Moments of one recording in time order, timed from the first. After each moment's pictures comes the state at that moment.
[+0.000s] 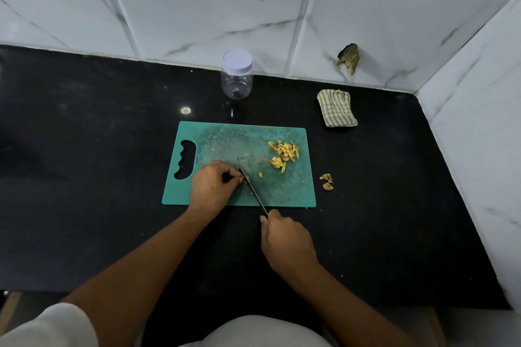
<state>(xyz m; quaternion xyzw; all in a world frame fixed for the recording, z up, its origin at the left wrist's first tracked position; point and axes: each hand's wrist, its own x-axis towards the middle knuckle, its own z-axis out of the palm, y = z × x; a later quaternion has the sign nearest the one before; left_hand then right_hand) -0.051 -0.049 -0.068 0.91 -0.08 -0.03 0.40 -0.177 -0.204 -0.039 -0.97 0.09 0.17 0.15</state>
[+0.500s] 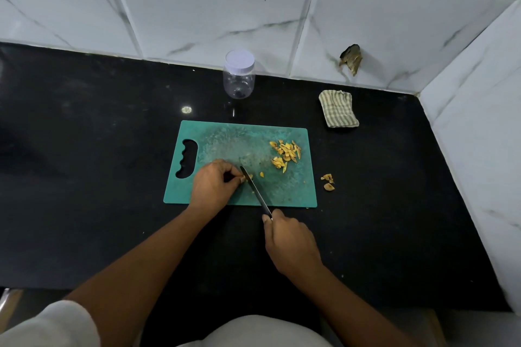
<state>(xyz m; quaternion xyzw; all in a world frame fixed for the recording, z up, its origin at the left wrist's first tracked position) -0.049 -0.047 -0.067 0.91 -0.10 -0.05 0.40 -0.181 -0.210 -0.042 -0.97 0.08 0.14 0.17</state>
